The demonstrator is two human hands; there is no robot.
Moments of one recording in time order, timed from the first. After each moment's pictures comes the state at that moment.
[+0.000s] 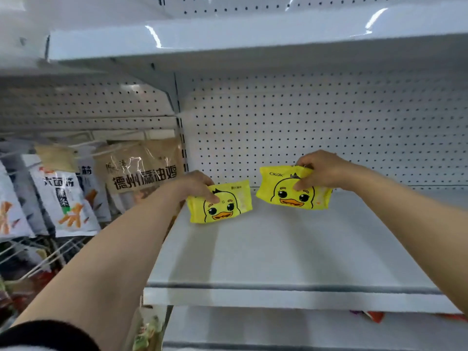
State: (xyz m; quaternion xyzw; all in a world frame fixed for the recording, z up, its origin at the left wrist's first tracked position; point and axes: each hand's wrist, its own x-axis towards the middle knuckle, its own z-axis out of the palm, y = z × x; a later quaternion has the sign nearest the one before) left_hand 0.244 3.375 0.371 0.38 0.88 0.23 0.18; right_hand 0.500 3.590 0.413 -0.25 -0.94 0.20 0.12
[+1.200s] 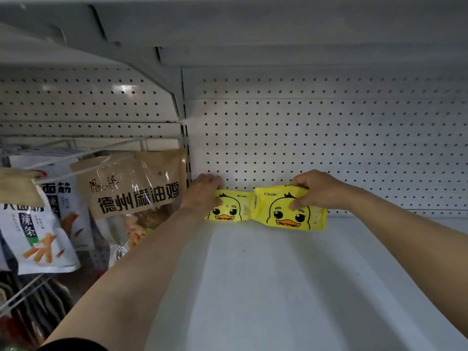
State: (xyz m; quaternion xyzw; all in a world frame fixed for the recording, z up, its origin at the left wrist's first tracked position) left_hand 0.145 3.431 0.316 0.48 0.84 0.18 -0.19; right_hand 0.393 3.620 0.384 -0.21 -0.94 0.24 0.09
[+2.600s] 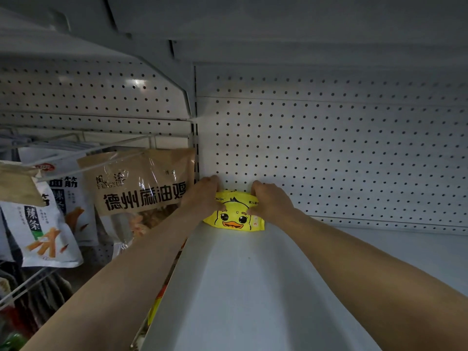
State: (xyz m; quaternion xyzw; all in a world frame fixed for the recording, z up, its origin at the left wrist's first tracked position) left_hand 0.145 3.419 0.327 0.40 0.90 0.18 -0.08; right_hand 0.274 3.568 0.330 -0.20 -0.96 0.06 0.16
